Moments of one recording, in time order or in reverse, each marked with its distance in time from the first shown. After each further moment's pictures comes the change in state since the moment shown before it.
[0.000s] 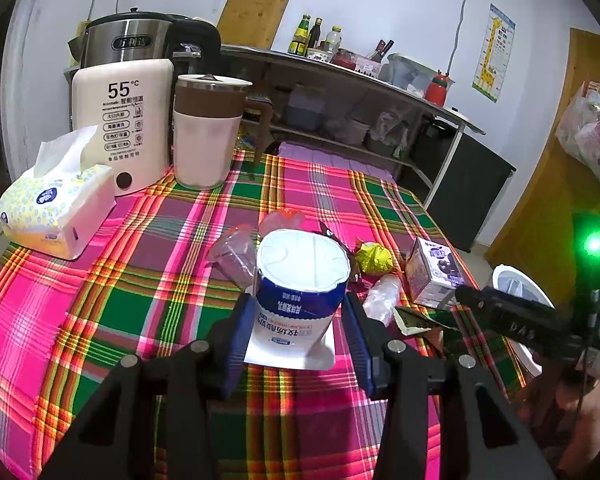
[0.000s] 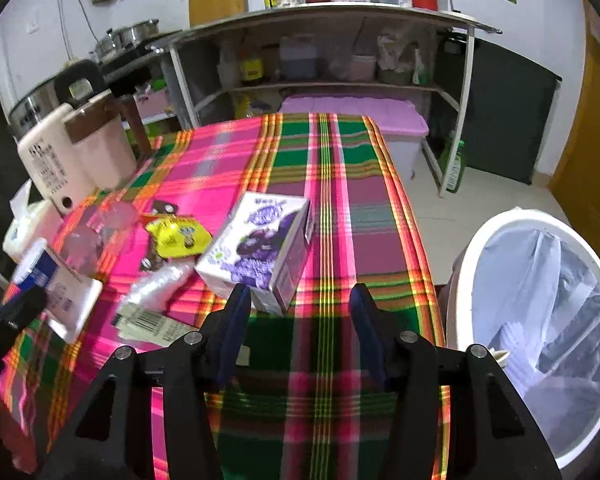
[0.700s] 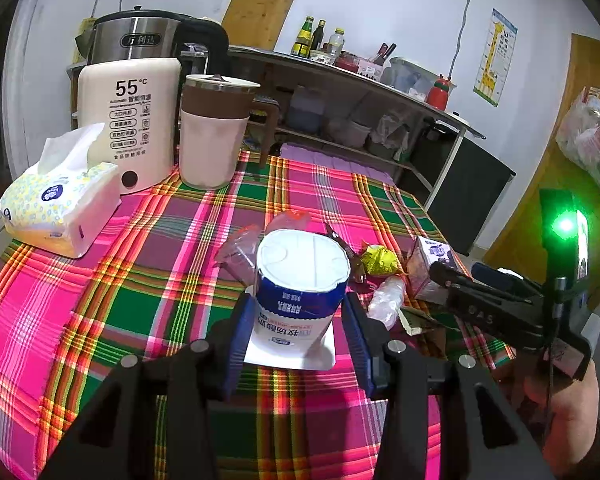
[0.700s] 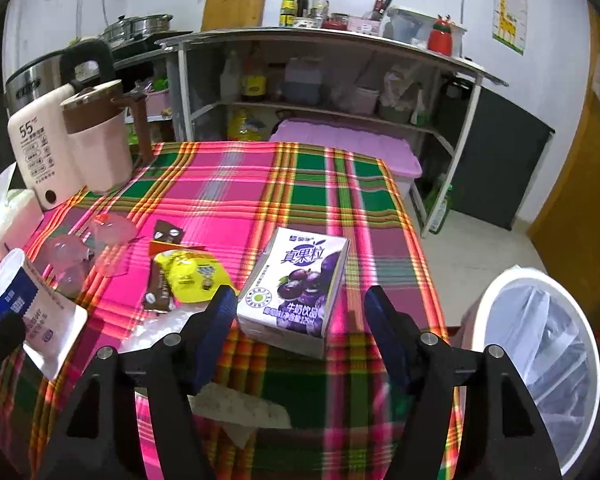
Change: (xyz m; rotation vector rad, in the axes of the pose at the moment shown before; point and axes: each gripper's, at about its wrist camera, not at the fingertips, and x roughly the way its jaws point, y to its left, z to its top) left arm -0.003 0.008 0.001 -0.015 -0.006 -0.009; right arm 0.016 0.039 0.014 -0.105 -0.074 -0.117
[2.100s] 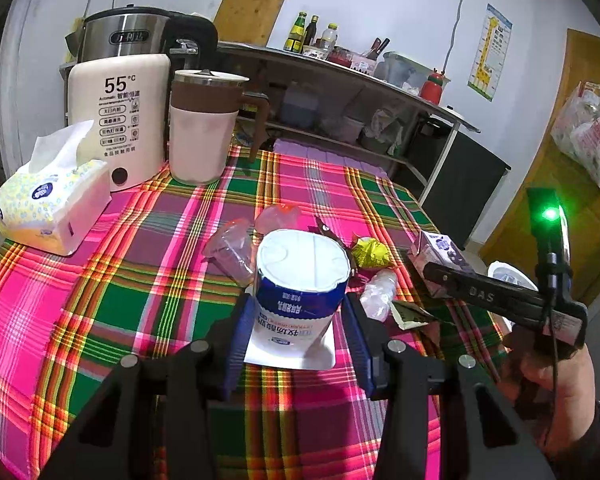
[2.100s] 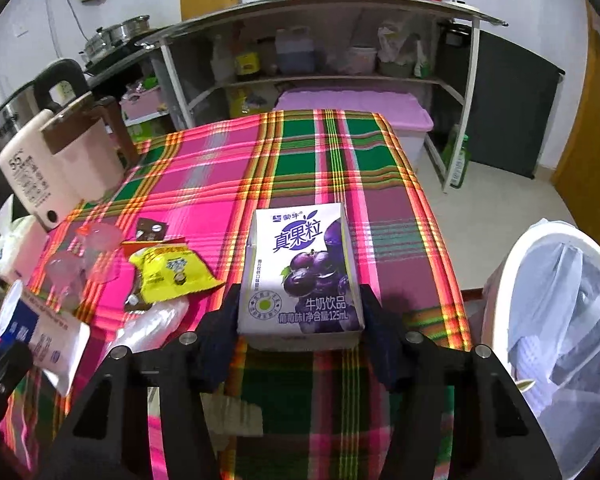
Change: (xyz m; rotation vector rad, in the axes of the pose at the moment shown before) left arm 0.003 -0.007 -0.002 0.017 0.014 -0.016; right arm 0.022 -0.028 0.001 0.120 0.107 0.112
